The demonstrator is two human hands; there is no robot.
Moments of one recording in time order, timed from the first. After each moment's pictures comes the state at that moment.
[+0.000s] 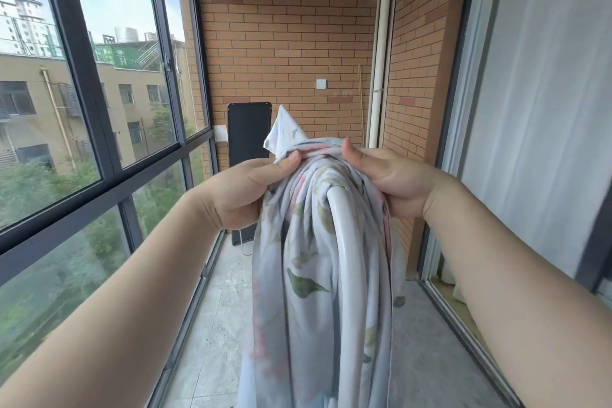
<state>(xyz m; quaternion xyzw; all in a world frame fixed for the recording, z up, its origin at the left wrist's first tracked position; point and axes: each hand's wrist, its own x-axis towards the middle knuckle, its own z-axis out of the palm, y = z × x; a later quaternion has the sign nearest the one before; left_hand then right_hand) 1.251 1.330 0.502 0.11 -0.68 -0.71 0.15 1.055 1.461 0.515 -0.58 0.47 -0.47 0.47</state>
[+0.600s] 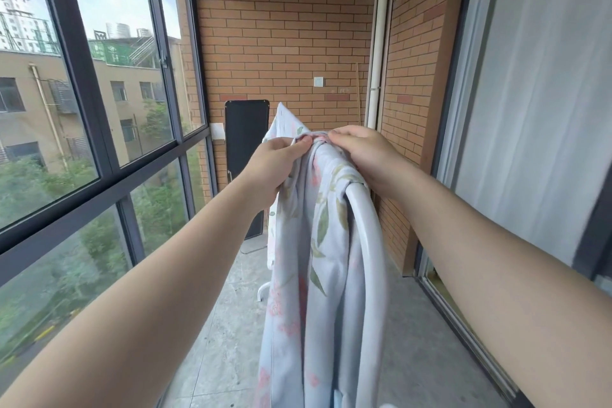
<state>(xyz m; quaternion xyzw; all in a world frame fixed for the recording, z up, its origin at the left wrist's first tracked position) 1.207 1.303 0.502 0.25 -0.66 -0.59 0.38 1.057 1.390 0.516 -0.48 0.60 -0.61 0.20</state>
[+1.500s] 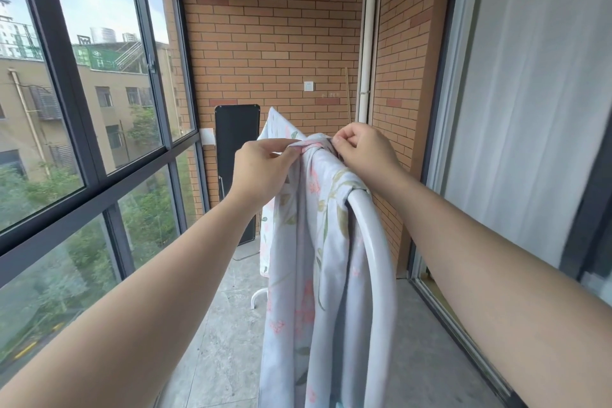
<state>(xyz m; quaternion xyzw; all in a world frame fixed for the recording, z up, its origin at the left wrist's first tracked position) 1.208 1.287 0.490 0.23 -0.74 -0.35 0.52 1.048 1.388 0.512 -0.50 0.70 -0.50 -0.07</state>
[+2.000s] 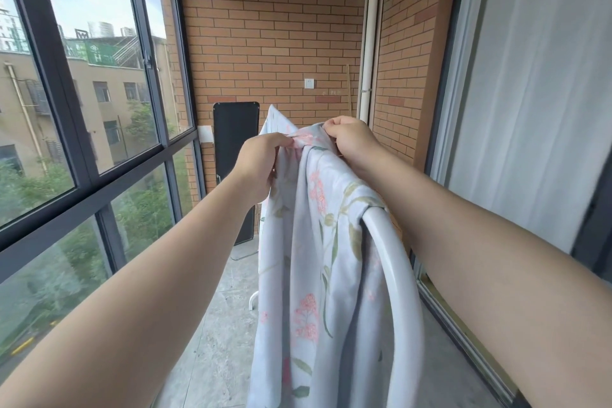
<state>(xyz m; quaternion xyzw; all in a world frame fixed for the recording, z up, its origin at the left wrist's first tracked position) 1.180 1.236 0.505 0.27 -0.59 -0.64 0.41 1.038 1.322 0.531 -0.42 0.63 -0.63 0.16</state>
